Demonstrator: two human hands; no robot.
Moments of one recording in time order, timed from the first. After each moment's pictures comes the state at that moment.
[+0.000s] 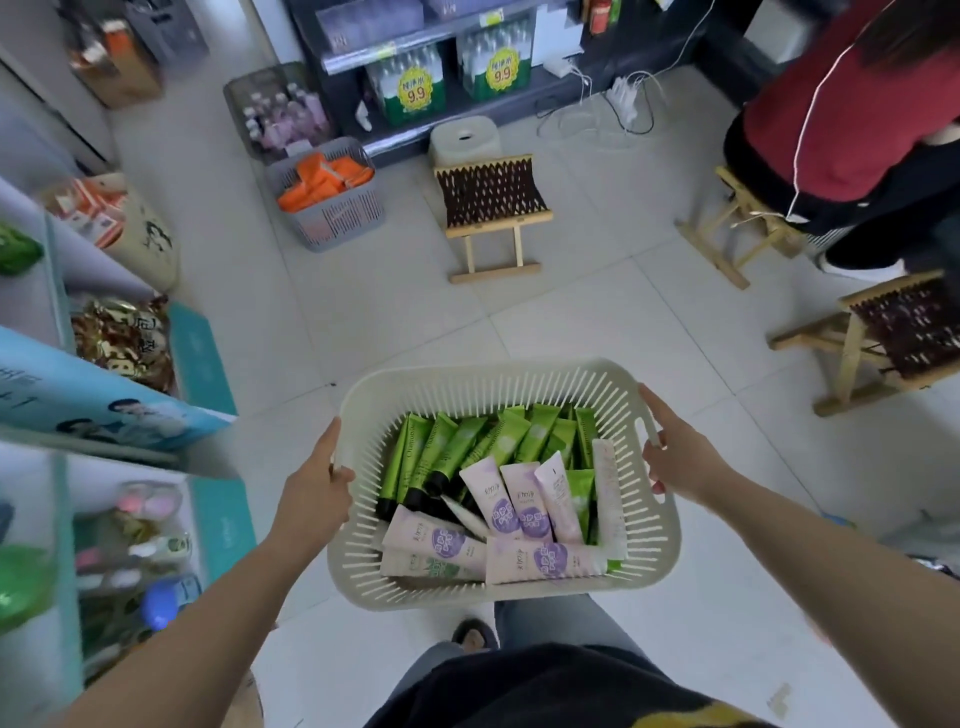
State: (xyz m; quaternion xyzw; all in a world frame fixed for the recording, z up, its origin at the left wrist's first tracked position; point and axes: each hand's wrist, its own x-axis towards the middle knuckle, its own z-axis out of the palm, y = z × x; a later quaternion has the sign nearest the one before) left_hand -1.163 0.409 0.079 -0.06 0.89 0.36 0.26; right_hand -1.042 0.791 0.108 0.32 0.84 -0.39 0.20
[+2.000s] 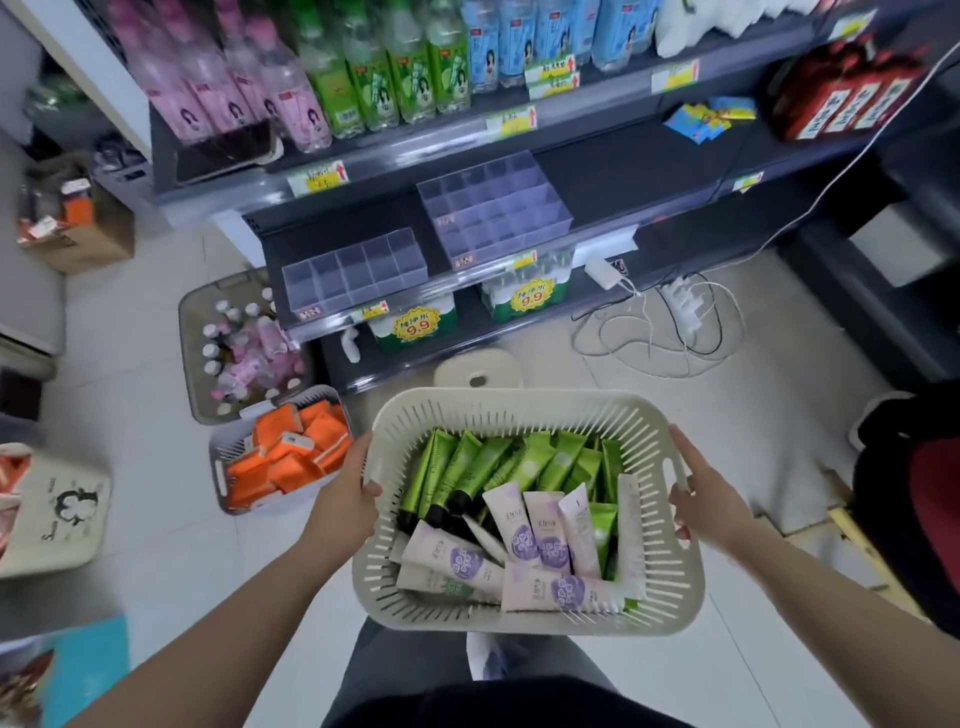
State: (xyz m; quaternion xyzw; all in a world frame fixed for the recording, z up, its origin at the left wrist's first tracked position) left_hand -2.034 0.809 0.079 -0.01 0.90 0.36 0.27; right_hand -1.907 1.185 0.106 0.35 0.82 -0.40 0.20
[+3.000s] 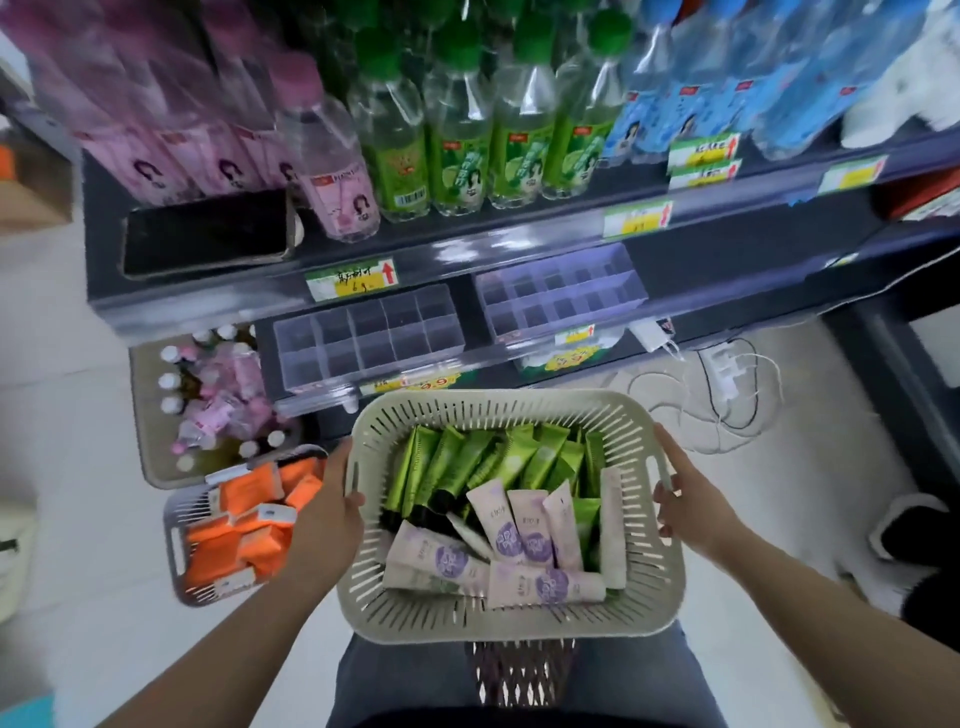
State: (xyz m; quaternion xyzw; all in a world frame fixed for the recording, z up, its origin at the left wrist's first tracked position) left_hand -2.309 0.792 -0.003 -0.10 0.88 0.39 0.27; right_hand -2.228 1.179 0.048 0.32 0.83 -0.41 0.22
